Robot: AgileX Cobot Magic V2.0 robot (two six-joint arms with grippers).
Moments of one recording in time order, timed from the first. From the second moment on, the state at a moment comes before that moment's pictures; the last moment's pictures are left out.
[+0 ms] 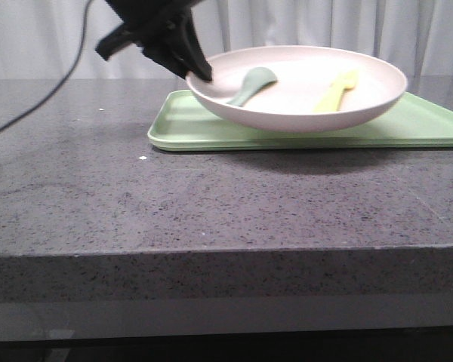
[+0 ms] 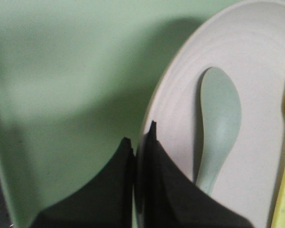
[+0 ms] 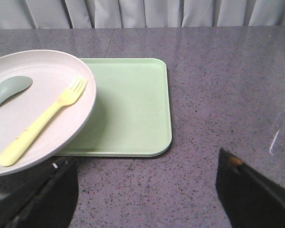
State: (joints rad) left arm -0.39 2.03 -1.87 -0.53 0.93 0.03; right arm 0.04 0.55 -0.53 0.03 0.33 0.06
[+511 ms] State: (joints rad) left arm -0.40 2.18 -1.99 -0.52 0.87 -0.16; right arm 0.04 0.55 -0.53 0.03 0.33 0.06
